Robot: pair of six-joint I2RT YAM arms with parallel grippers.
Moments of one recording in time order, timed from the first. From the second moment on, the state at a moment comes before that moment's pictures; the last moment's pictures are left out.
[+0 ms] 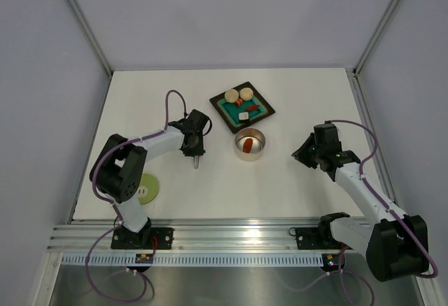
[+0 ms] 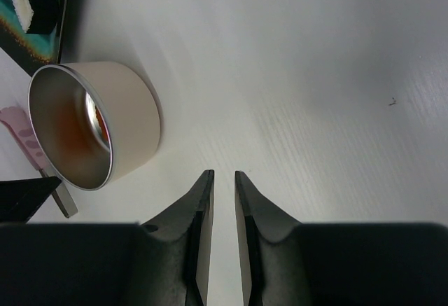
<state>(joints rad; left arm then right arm) -0.53 1.73 1.04 -0.47 -0.18 -0.56 0.19 1.06 0.64 -0.42 -0.03 0.82</state>
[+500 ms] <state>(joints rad) -0.53 1.75 1.05 -0.45 -0.19 -0.56 0.19 1.05 0.64 -0.42 -0.03 0.82</state>
